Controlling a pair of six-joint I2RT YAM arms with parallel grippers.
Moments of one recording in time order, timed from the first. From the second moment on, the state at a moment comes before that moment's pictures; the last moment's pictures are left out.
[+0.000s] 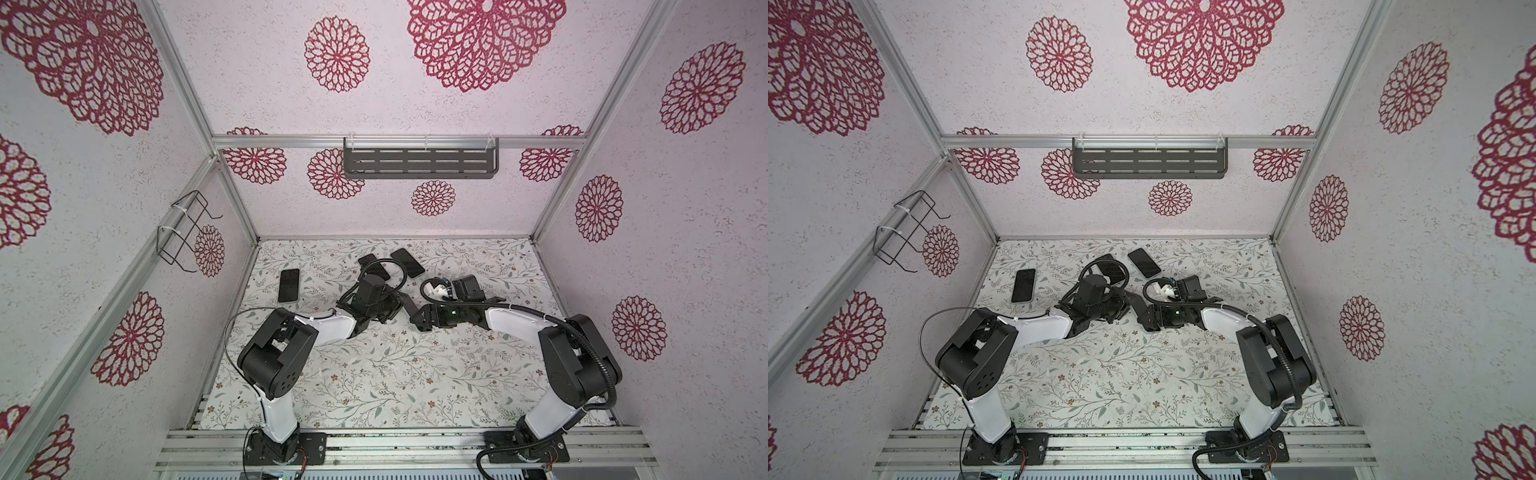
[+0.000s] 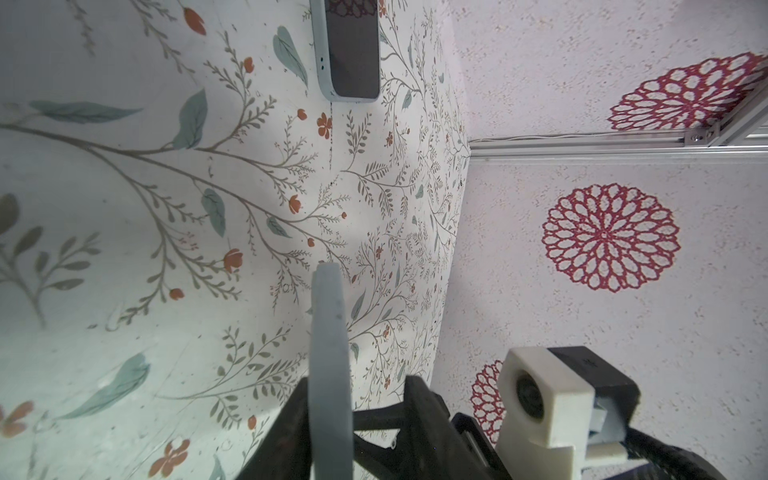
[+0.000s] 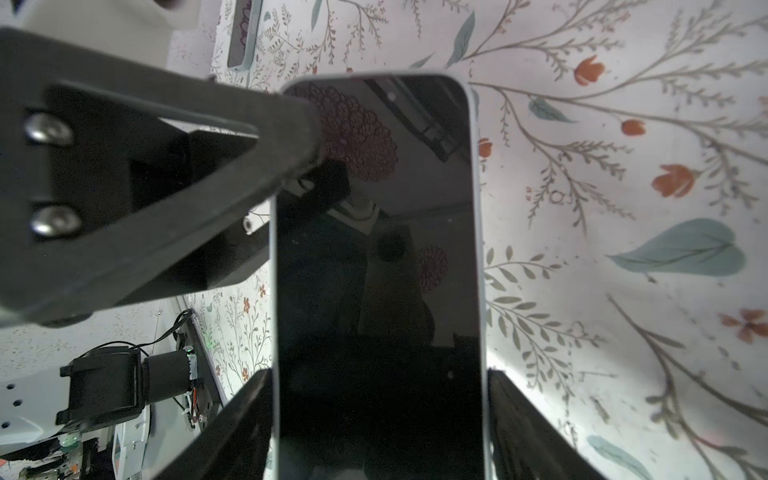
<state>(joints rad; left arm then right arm) -0.60 1.83 0.99 0.30 0.25 -1.29 0.44 1.66 0.94 -0.17 -0.65 0.35</state>
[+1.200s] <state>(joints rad) -0.66 1.08 0.70 0.49 -0.50 -1.16 0.64 1.30 0.45 1.13 -0.39 1.18</state>
